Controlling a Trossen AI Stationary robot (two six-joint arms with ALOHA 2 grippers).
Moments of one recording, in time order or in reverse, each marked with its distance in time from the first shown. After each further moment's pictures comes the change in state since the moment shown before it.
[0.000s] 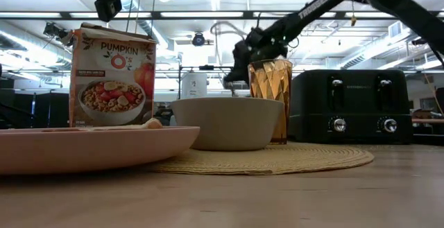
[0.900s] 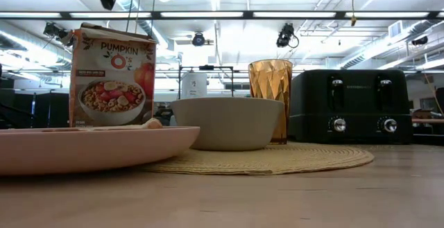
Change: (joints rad) left arm 0.002 -0.055 0.000 0.028 -0.219 0.373; right arm 0.852 -0.717 0.003 -0.597 0.875 1.193
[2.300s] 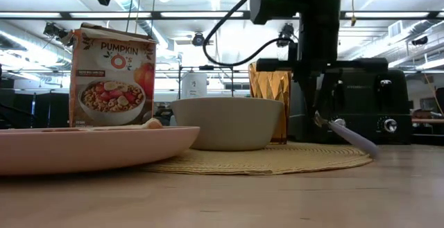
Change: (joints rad) left arm -0.010 -0.065 0.000 -0.026 0.044 0.001; right arm 0.094 0.445 -0.596 0.097 0.101 0.858
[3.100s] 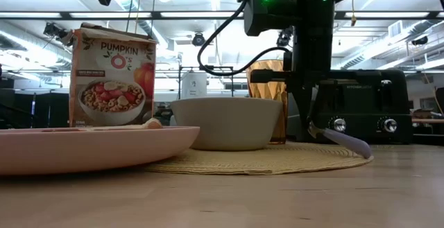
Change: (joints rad) left arm 0.000 -0.001 0.000 -0.007 0.045 -0.009; right arm -0.008 0.053 0.000 0.057 -0.008 -0.009
